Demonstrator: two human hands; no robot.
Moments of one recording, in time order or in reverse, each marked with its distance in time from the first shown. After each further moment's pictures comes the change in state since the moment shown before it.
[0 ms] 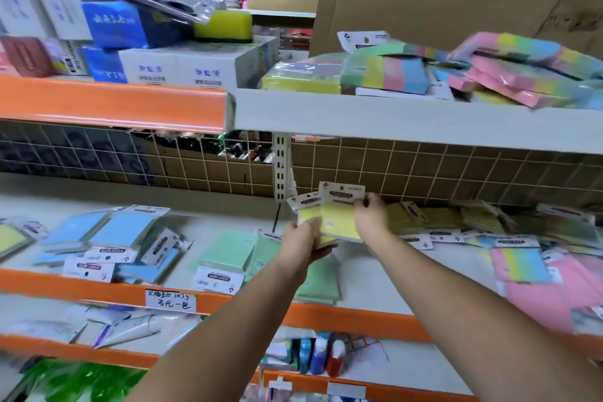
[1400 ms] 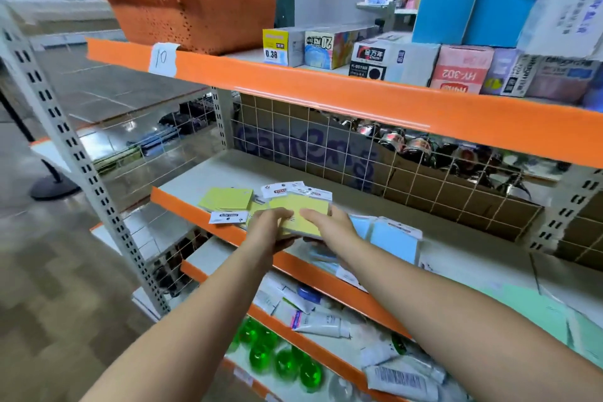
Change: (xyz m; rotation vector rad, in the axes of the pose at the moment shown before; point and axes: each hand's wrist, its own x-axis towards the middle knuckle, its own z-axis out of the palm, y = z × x) left_hand -0.051 0.211 -0.472 -0.069 0.515 0.164; right_hand -0.245 -0.213 0.421 0.178 -0.776 0.004
